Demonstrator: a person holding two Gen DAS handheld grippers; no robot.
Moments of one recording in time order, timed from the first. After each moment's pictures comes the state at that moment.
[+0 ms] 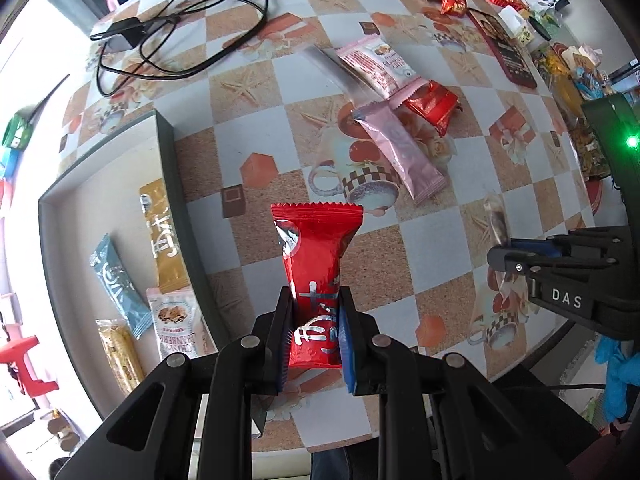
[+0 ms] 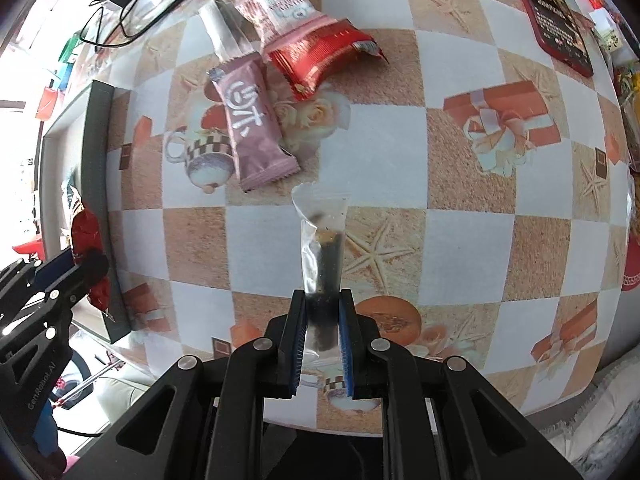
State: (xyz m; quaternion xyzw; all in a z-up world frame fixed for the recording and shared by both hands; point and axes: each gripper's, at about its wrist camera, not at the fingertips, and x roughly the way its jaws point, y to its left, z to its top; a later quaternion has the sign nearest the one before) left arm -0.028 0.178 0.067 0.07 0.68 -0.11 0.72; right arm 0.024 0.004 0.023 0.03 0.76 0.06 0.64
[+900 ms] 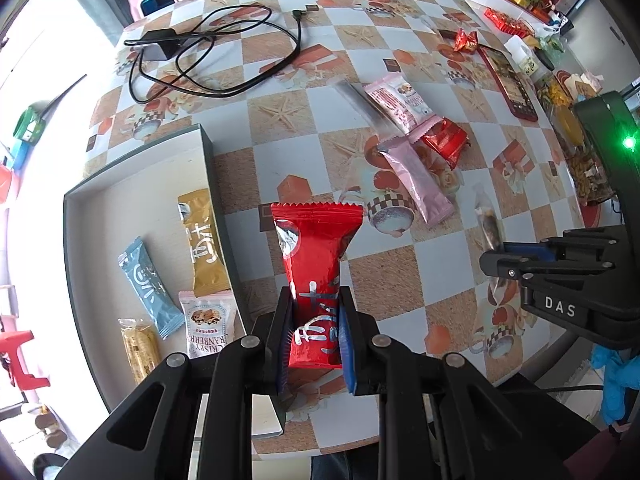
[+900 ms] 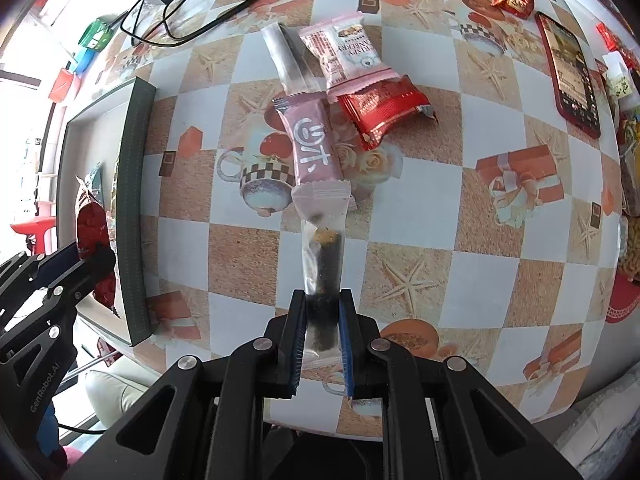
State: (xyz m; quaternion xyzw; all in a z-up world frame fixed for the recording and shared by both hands) left arm -0.030 0.213 0.087 0.04 0.65 -0.10 0.75; right arm 0.032 0.042 0.051 -0.01 0.74 0.09 0.67
